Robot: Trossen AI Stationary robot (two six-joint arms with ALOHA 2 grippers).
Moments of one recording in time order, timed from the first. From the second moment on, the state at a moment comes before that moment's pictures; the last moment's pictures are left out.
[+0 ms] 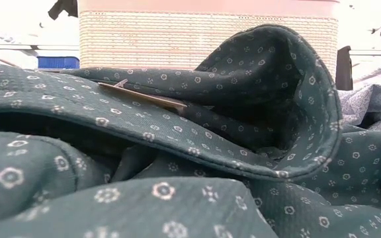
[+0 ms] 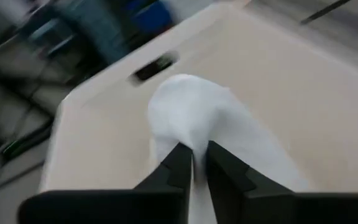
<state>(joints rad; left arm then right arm) 0.13 0.80 1.04 -0.75 -0.67 -0.57 -0.25 1.19 0.99 -0.26 -0.22 0.40</state>
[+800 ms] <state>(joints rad) 0.27 1.07 1.05 -0.80 -0.28 -1.02 -0.44 1.20 1.44 -0.68 -0.16 0.05</state>
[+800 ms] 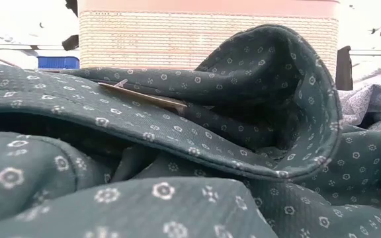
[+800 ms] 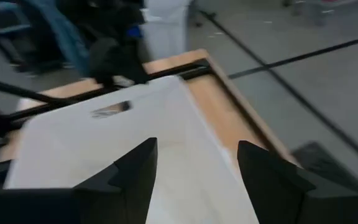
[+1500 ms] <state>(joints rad) 0.37 1.21 1.05 -0.78 -0.13 -0.93 -0.47 1.20 1.51 -0.81 -0.05 0.03</state>
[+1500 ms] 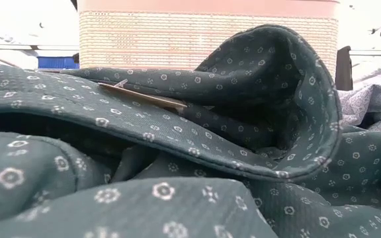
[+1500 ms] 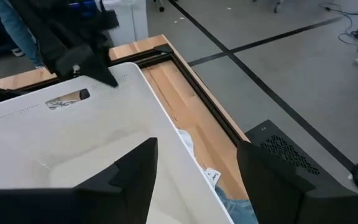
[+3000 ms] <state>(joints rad) 0.81 1.20 1.11 -1.10 -0.28 -0.52 -0.47 1.20 1.51 -0.94 0.06 0.07</state>
